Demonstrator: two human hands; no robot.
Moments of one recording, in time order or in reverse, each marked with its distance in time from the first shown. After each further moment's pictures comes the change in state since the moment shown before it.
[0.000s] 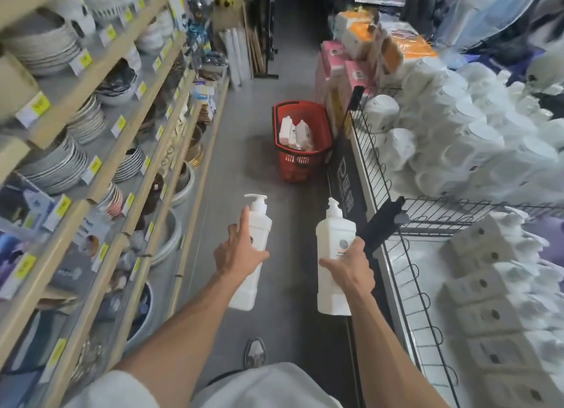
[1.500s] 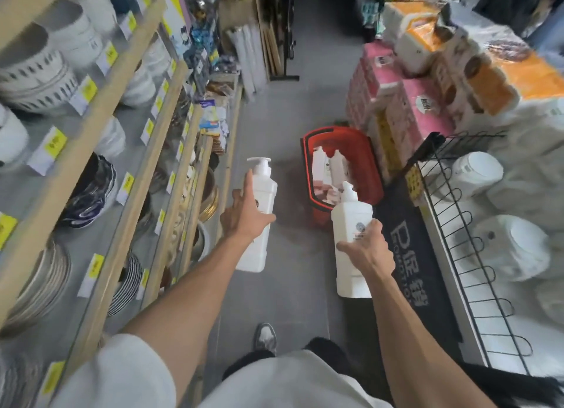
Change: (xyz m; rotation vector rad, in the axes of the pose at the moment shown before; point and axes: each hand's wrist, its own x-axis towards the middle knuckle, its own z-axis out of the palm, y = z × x) left_hand 0.596 0.034 -0.161 -0.075 0.040 -0.018; right_hand 0.420 -0.393 0.106 -0.062 -0.013 0.022
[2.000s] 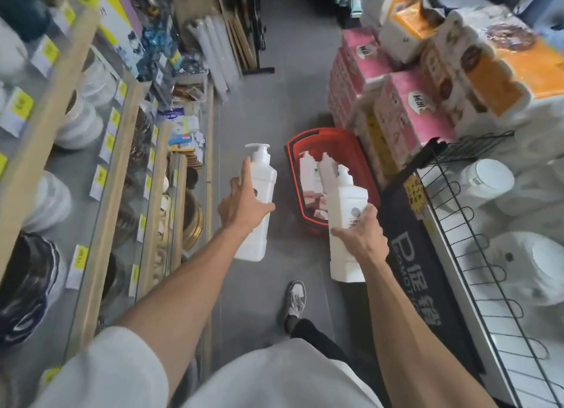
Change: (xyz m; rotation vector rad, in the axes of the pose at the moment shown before) left_hand 0.185 0.065 0.001 0.052 -0.064 0.095; right_hand 0.147 -0.091 0.008 0.093 0.045 0.056
